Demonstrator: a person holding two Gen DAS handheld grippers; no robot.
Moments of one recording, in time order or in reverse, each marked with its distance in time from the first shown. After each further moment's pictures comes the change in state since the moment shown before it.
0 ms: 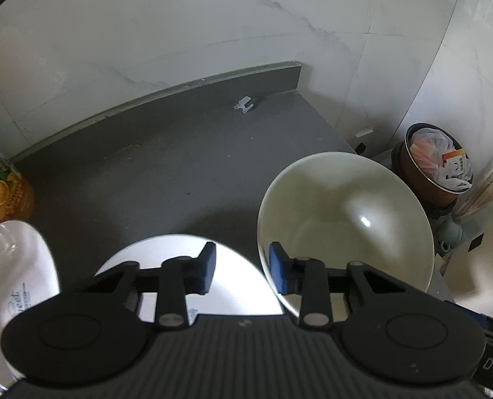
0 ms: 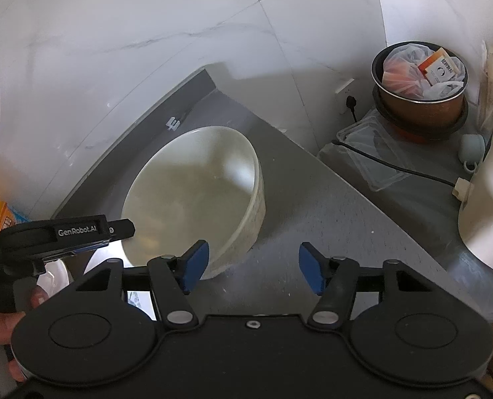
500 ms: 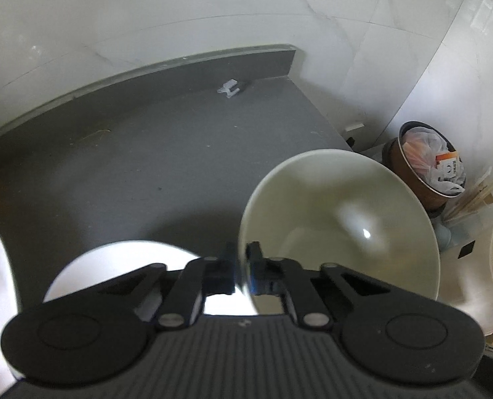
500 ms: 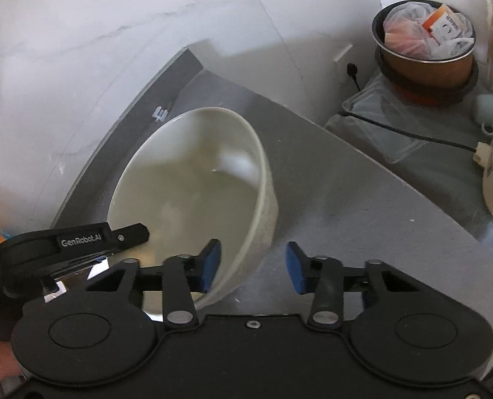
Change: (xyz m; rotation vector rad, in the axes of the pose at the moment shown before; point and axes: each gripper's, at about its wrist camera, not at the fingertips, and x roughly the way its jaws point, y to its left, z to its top) left arm 0.033 -0.004 0.008 -0.037 0.054 -0.072; right arm 0.047 -0.002 0.006 0.113 0.076 0.038
